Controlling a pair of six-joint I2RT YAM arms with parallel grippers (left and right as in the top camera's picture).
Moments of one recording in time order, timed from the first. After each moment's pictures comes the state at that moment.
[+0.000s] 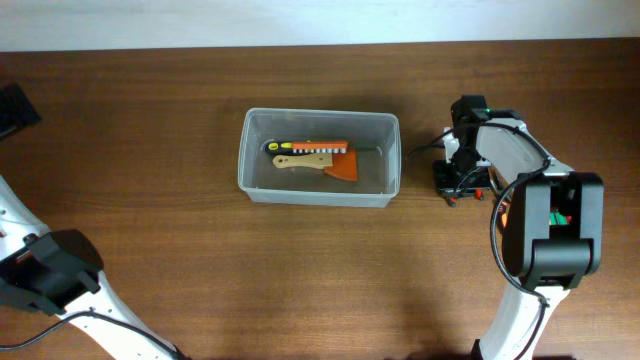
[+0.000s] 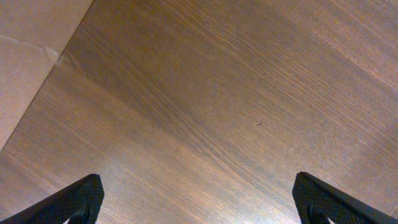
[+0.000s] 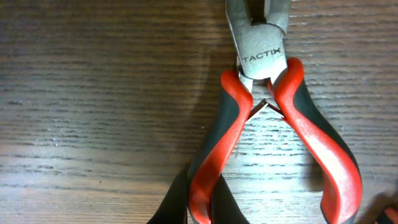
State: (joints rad) left arm 0.59 2.23 2.66 -1.58 -0.03 -0.01; right arm -0.02 2.09 1.45 -1.00 0.01 -0.01
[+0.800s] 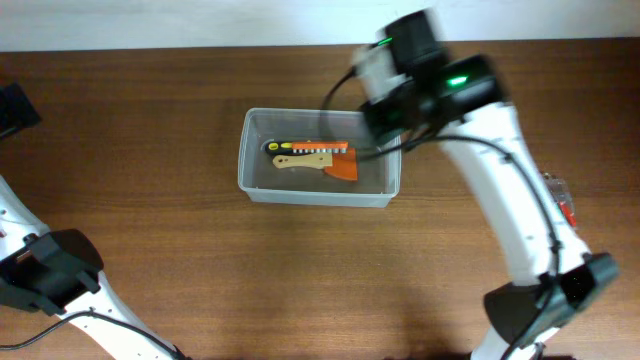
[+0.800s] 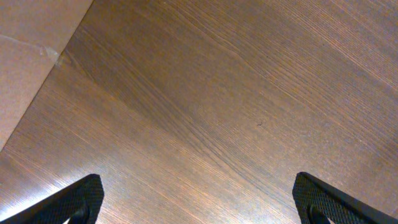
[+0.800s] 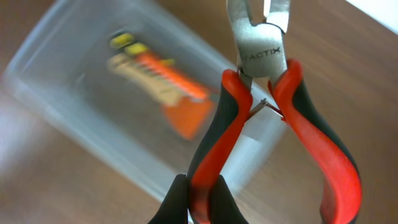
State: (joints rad) left arm 0.59 2.23 2.66 -1.58 -0.03 -0.01; right arm 0.43 1.86 2.03 -1.24 -0.05 -0.21
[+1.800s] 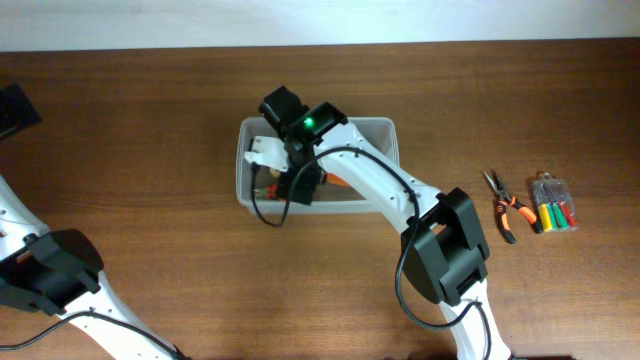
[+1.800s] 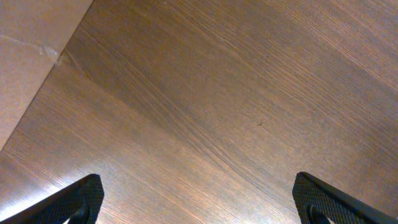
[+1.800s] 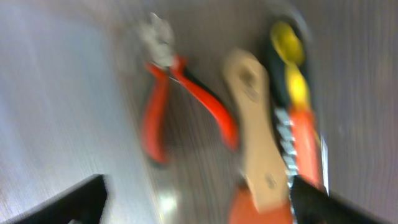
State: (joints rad) left arm 0.59 2.23 2.66 -1.58 -0.03 -0.01; right arm 0.66 2.25 2.01 -1.11 -0.05 -0.65
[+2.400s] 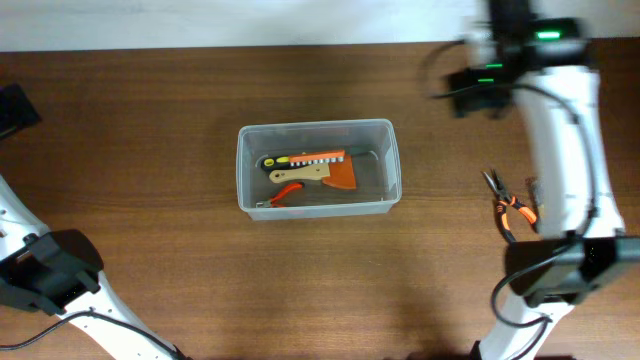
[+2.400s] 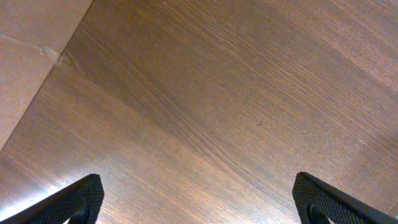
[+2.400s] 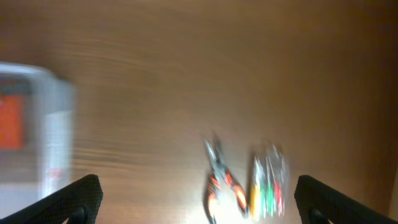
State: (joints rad) left arm 0.59 2.23 2.66 -1.58 -0.03 -0.01; right arm -0.01 1.99 2.26 -1.48 0.18 -0.11
